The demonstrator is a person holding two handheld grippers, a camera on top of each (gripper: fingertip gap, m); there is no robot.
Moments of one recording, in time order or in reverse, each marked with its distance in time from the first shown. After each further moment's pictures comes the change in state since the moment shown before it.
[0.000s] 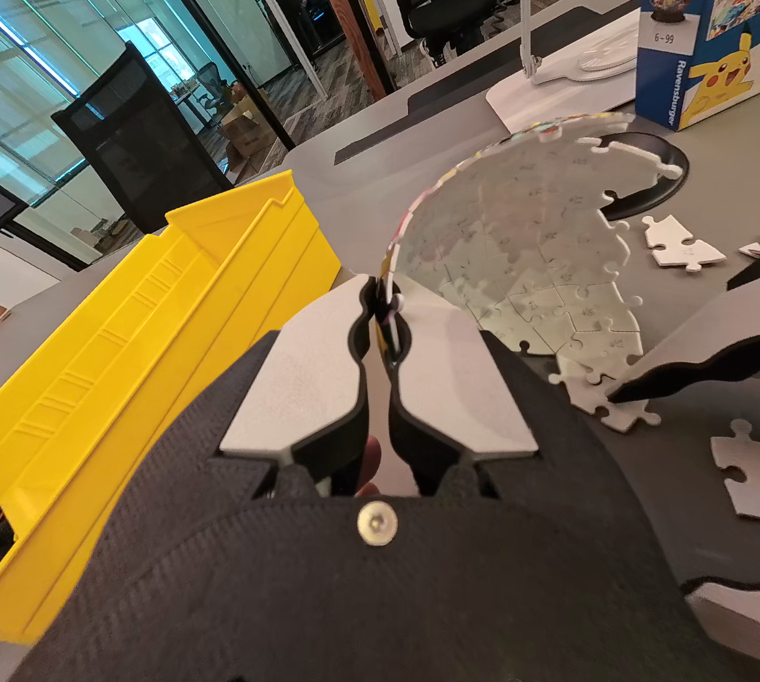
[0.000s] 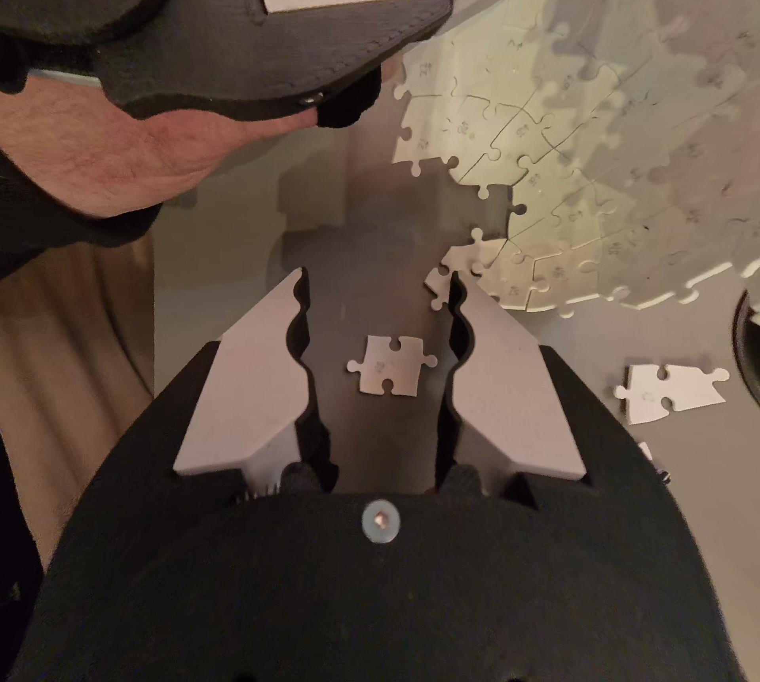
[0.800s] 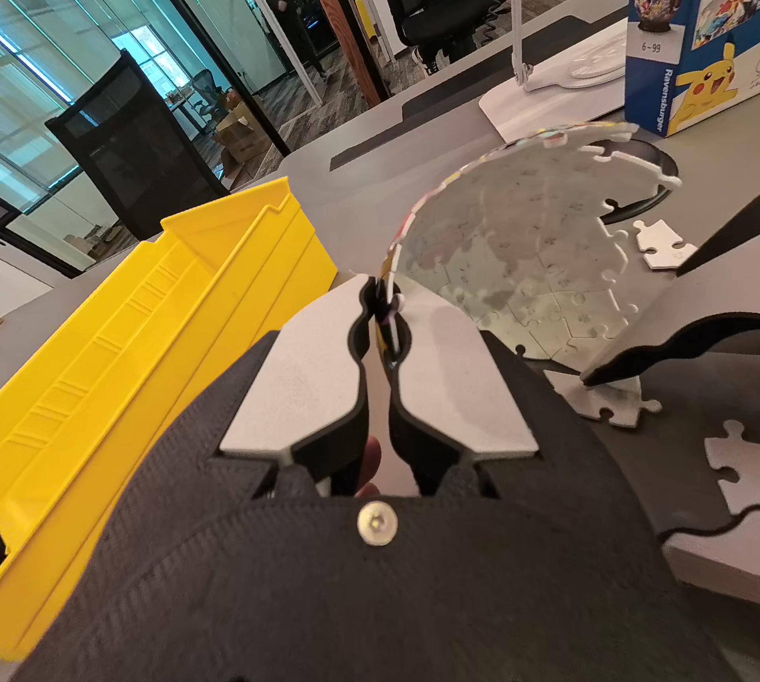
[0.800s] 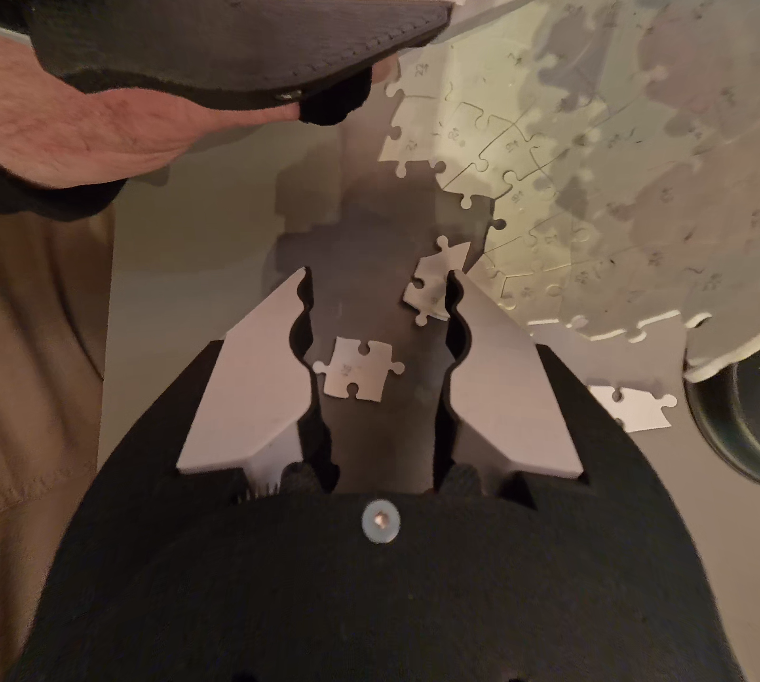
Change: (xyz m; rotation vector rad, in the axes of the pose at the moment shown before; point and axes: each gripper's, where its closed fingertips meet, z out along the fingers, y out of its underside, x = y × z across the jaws) left arm 0.002 -0.003 0.001 0.014 0.014 0.002; right arm 0.012 0.001 0.003 -0.029 0.008 -0.106
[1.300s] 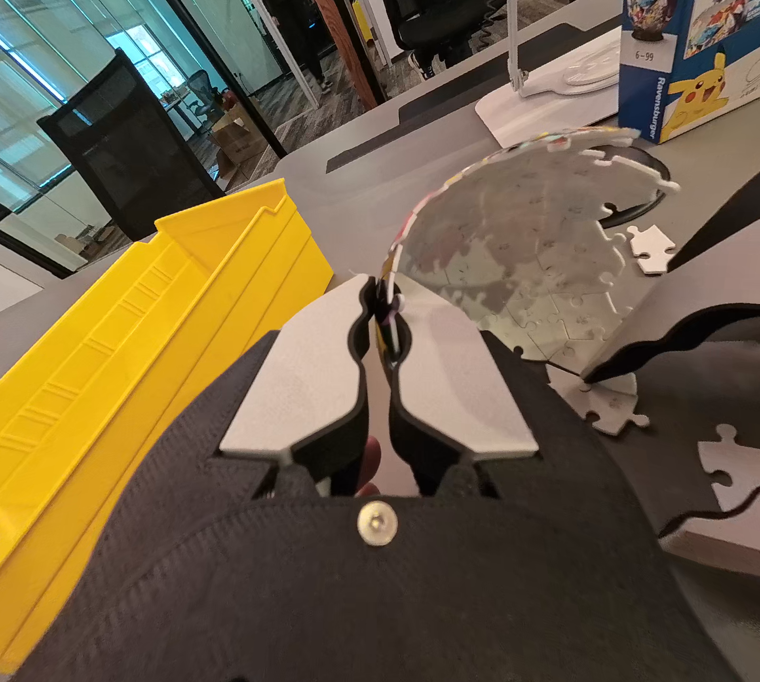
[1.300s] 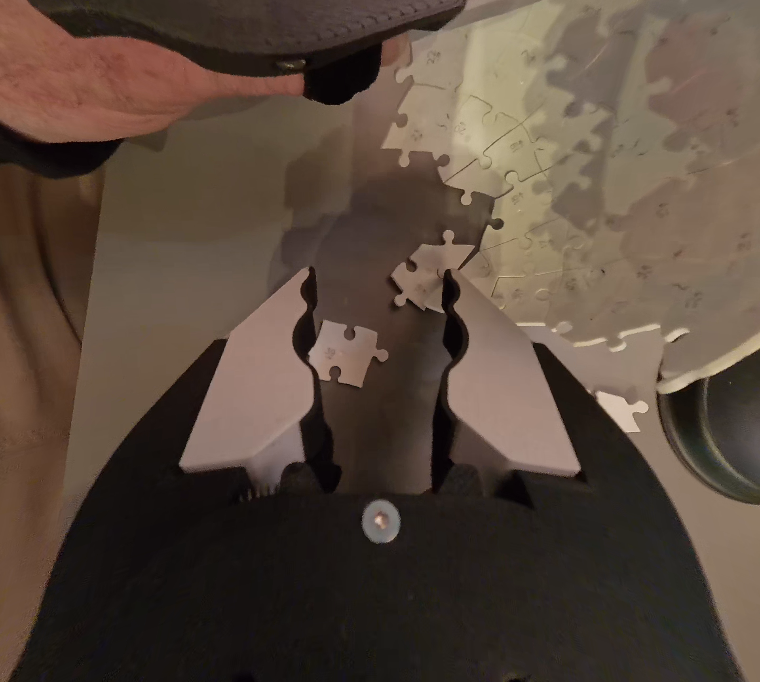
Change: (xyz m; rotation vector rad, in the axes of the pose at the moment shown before) left arm 0.001 -0.001 0.001 0.007 0.010 -0.013; right arm 0.004 0.006 -0.003 -0.028 -0.025 -0.085
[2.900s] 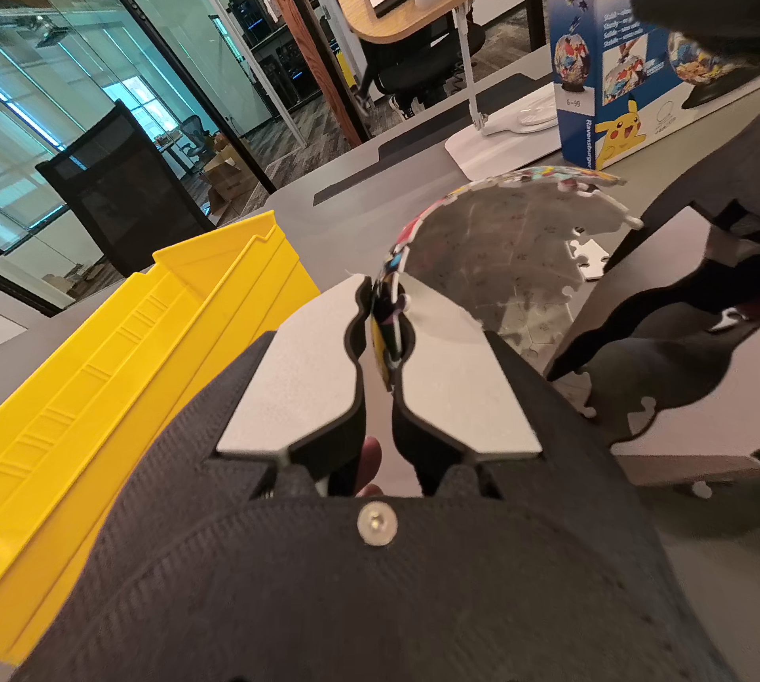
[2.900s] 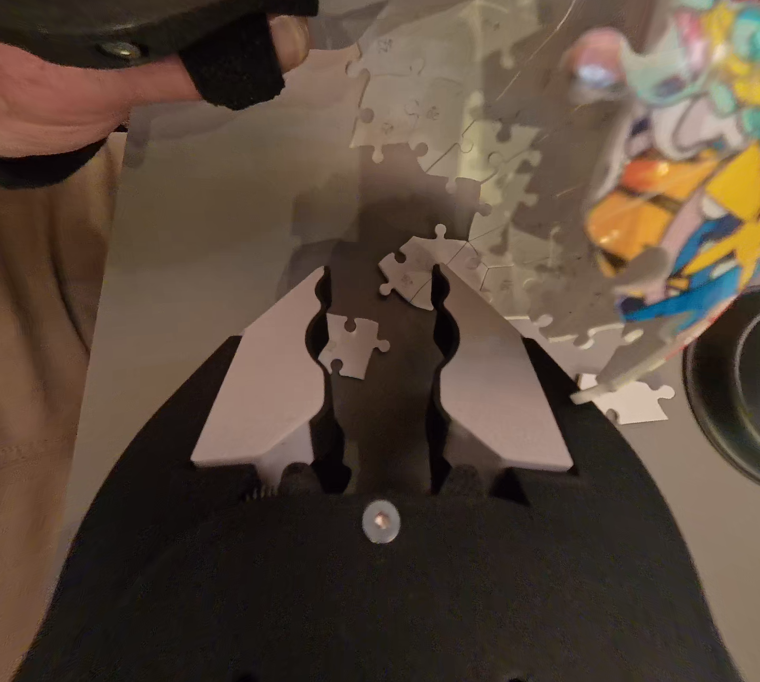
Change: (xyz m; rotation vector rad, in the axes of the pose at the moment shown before) left arm 0.012 -0.016 -0.022 0.089 0.042 0.018; right arm 0.001 0.004 -0.002 0.080 -0.019 0.070
